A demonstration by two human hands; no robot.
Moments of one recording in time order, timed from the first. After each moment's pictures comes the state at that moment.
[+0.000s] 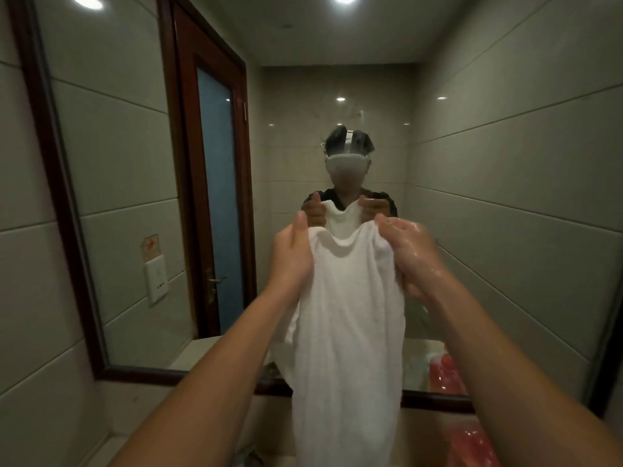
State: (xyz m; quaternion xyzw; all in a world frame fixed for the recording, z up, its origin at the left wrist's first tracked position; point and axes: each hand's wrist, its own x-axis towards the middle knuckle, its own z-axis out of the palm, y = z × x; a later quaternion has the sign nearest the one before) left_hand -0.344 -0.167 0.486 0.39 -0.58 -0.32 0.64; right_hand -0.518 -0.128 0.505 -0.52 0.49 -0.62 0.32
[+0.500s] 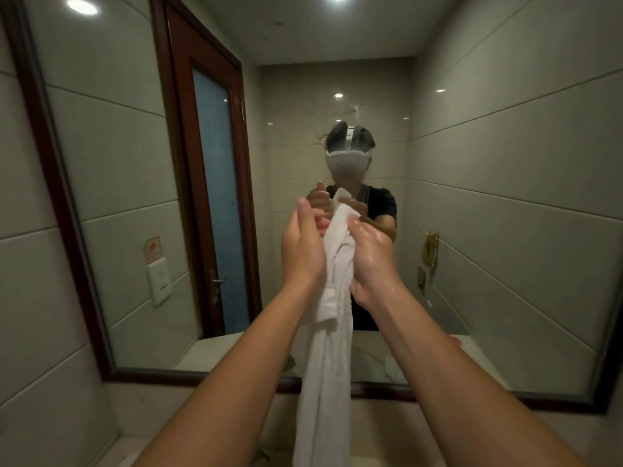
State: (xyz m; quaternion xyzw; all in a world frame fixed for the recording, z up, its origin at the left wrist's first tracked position) left_hand -0.368 -0.155 0.491 0.36 -0.55 -0.35 0.67; right_hand -0.459 -0.146 0.485 -0.39 0.37 -0.72 0.44
